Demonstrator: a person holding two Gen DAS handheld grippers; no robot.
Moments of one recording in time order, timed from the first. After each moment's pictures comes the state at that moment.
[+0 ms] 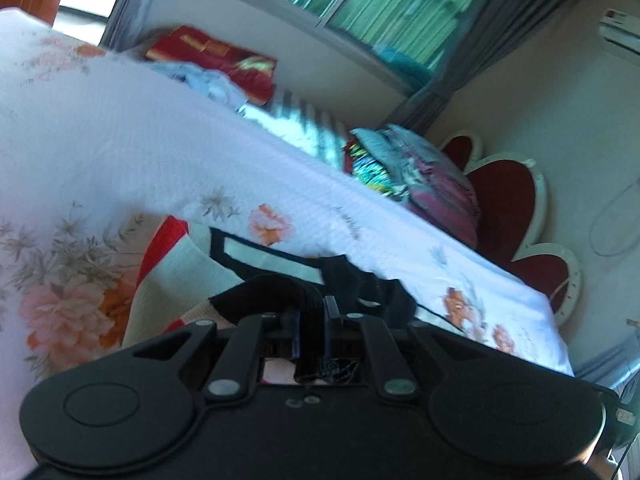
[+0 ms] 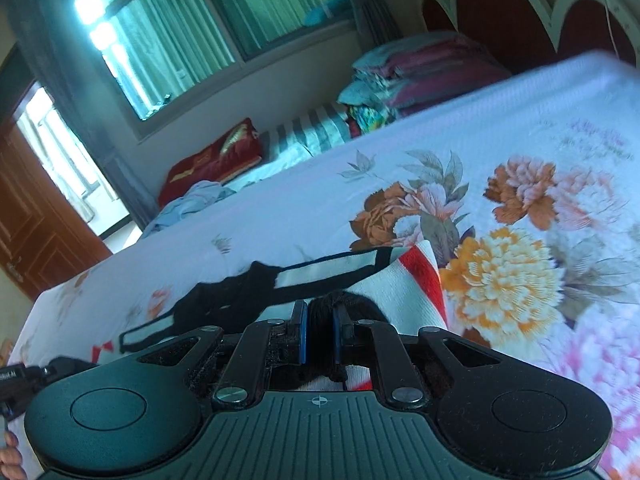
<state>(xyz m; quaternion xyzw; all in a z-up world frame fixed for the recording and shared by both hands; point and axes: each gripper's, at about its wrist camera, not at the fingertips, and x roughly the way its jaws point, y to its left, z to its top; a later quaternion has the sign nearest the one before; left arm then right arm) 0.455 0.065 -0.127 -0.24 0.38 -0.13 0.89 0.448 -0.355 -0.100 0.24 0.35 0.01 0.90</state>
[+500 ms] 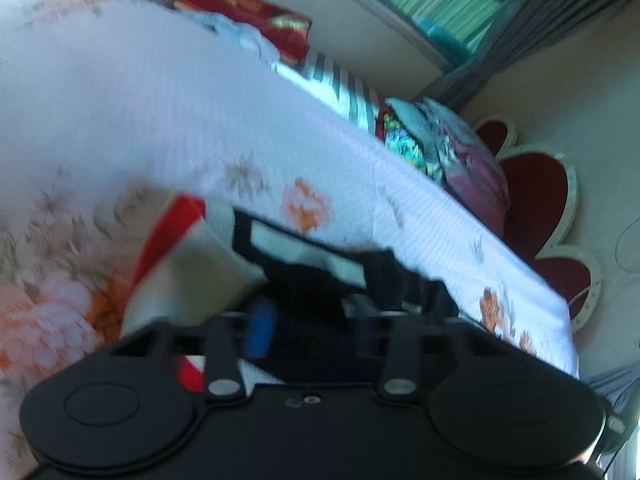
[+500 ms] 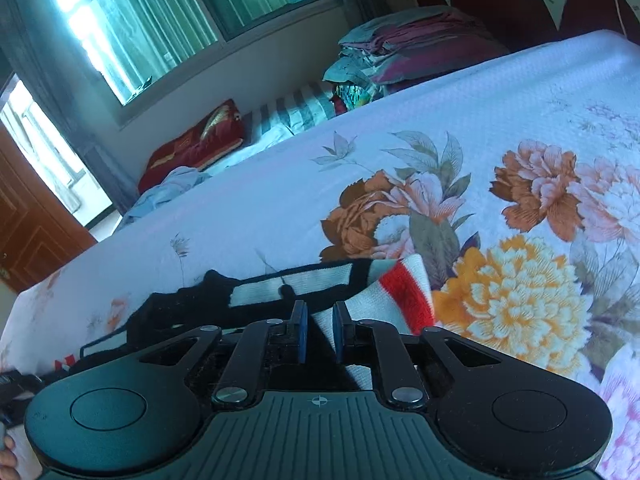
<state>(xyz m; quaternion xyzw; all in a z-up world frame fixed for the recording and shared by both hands) 0.501 0.077 -0.153 -0.25 0.42 -0.10 0.87 0.495 -0.378 -0.130 0.24 0.38 0.01 0.90</state>
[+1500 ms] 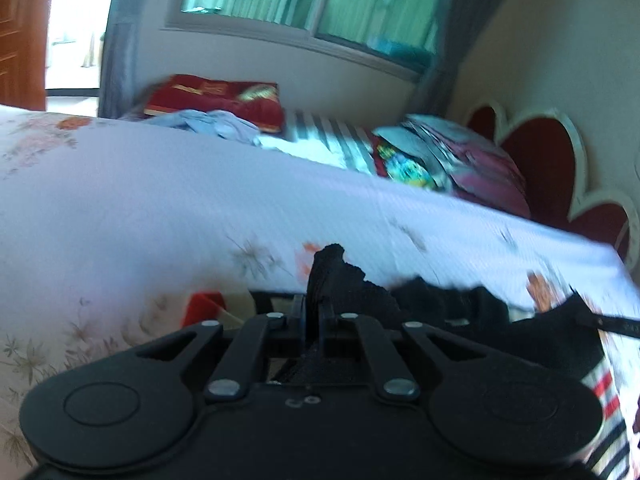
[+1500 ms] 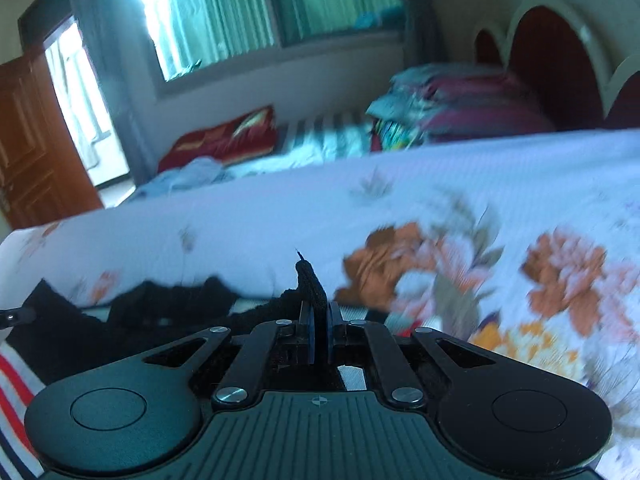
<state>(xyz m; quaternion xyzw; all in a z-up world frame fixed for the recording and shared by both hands) 0.501 0.062 -0.147 -0.10 0.34 -0.10 0.93 0.517 -0.358 -0.134 0.12 0.34 0.04 0.93</state>
